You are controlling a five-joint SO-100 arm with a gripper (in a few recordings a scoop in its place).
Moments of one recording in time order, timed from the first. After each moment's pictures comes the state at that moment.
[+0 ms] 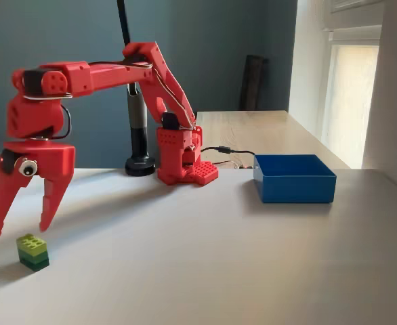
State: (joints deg) arm 35.2 59.8 63.0 70.6 10.7
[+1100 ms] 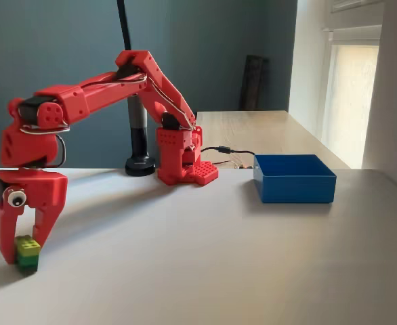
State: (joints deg) arm 35.2 52.5 63.4 59.6 14.8
